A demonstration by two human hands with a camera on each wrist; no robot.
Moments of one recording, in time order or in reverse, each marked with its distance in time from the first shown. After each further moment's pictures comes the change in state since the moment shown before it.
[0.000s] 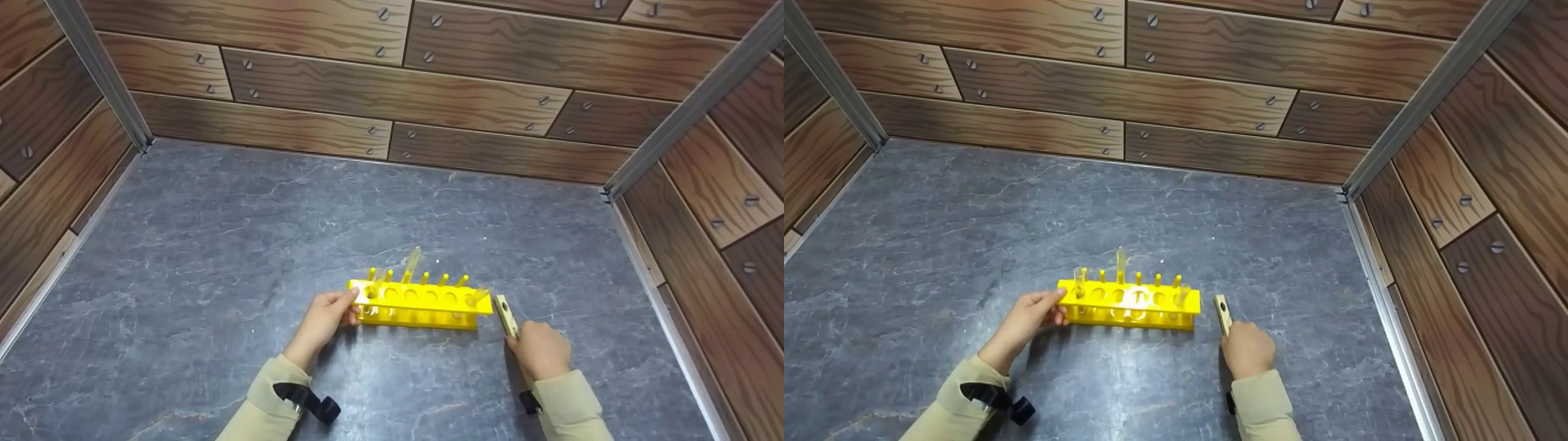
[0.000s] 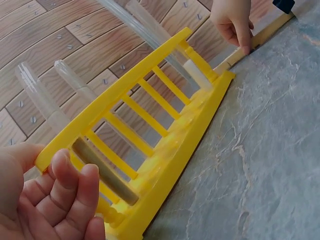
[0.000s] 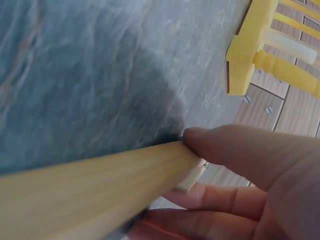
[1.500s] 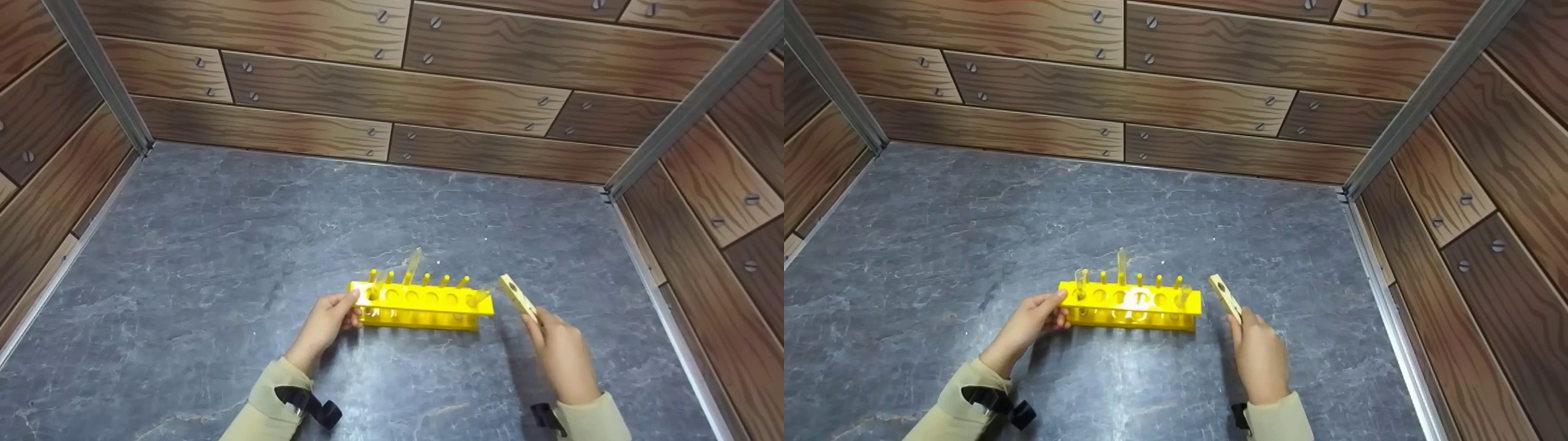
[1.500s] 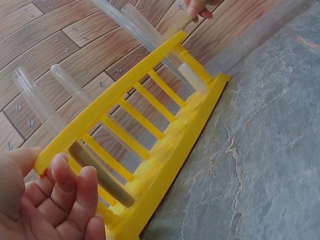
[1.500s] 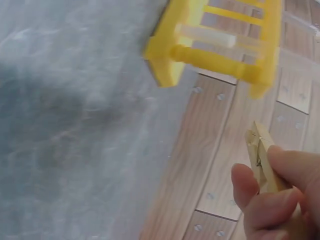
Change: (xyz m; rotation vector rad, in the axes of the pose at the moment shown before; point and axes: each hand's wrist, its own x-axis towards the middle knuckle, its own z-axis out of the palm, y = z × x) left_hand 0.007 -0.015 0.001 -0.028 -0.002 0.020; right_hand -0.029 -0.006 -0.028 0.268 0.383 -0.137
